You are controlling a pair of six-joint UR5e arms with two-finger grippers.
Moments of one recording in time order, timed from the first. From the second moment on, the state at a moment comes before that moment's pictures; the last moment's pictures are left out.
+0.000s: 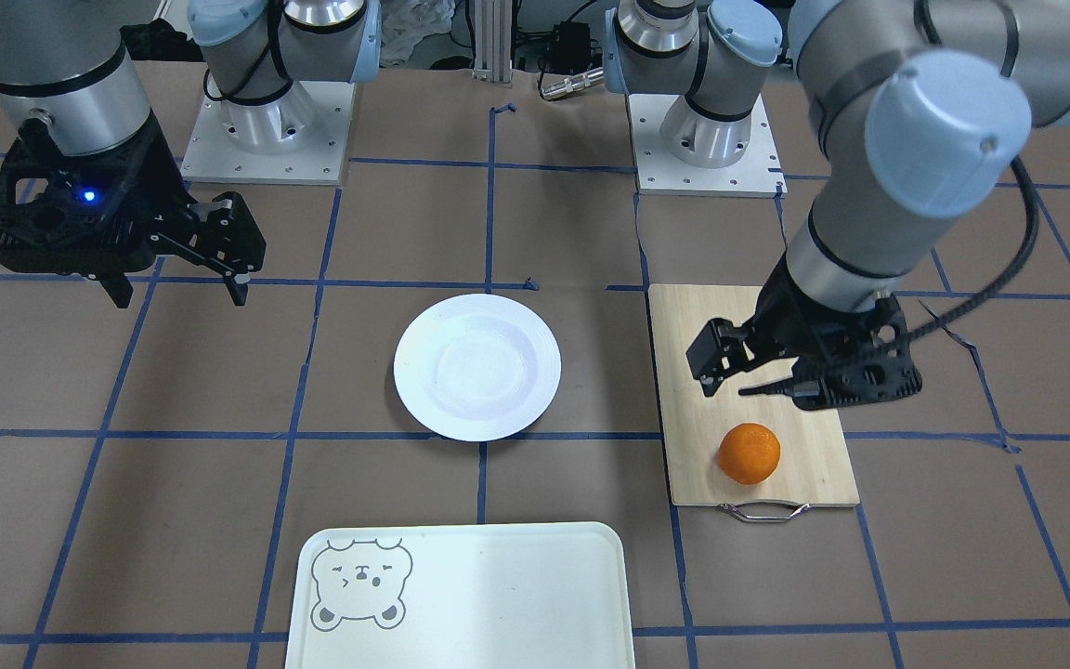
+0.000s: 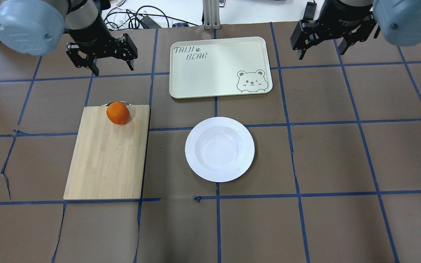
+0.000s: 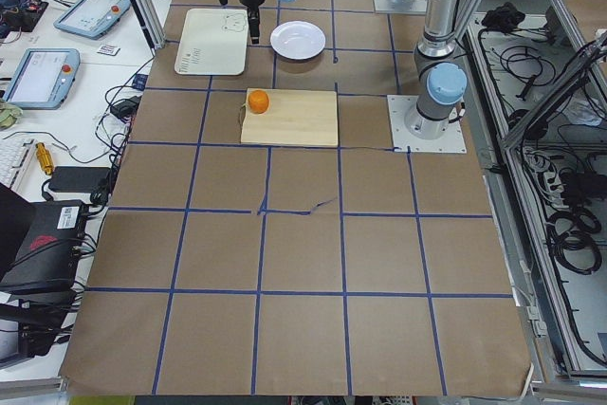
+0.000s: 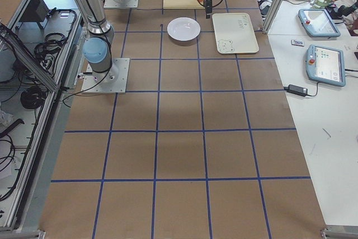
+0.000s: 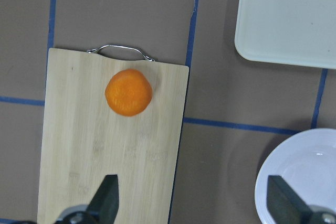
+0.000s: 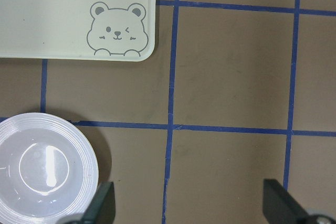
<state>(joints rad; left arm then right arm) -1.54 -1.86 -1.44 -1.42 1.58 -0.12 1.57 -1.48 1.48 -1.70 -1.60 -0.06</state>
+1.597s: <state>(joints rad) -1.47 -2.16 -1.48 -1.48 1.68 0.00 1.56 -1.47 1.48 -1.70 -1.58 -0.06</state>
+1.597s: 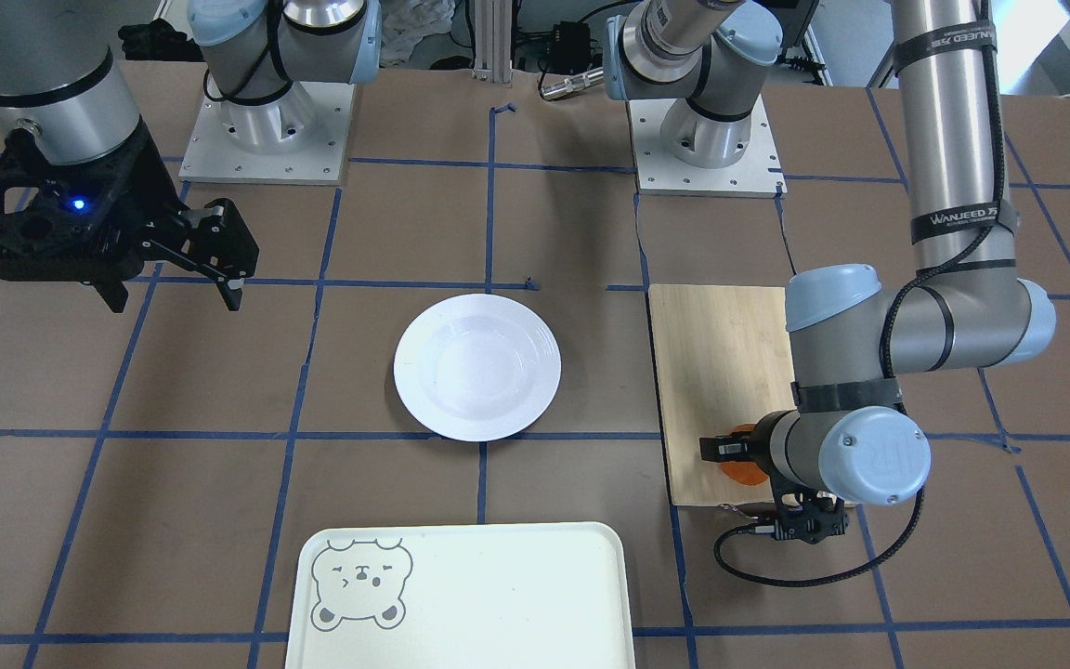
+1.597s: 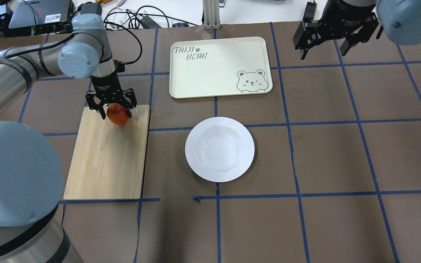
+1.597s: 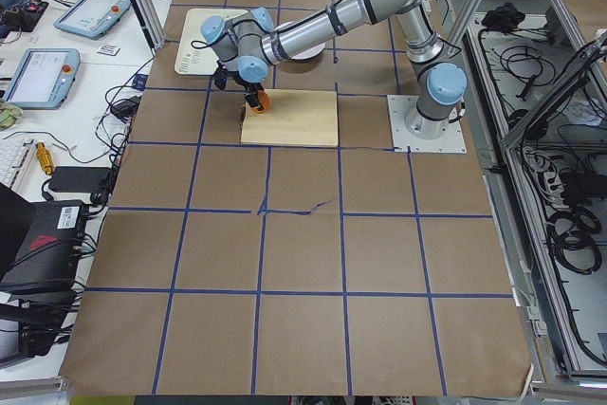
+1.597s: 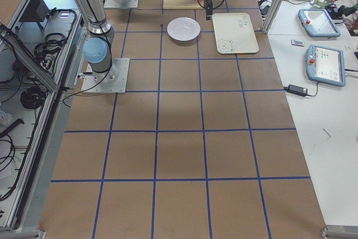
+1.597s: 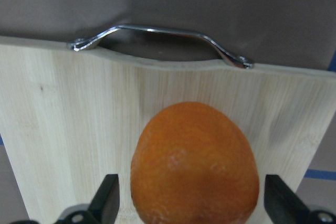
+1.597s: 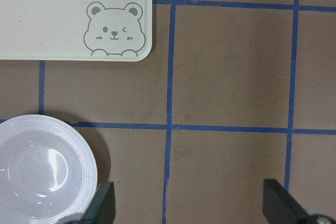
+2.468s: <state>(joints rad) -1.60 -2.06 -1.48 -1.51 1.51 -0.11 1.56 -1.47 1.48 -1.70 -1.58 -0.06</state>
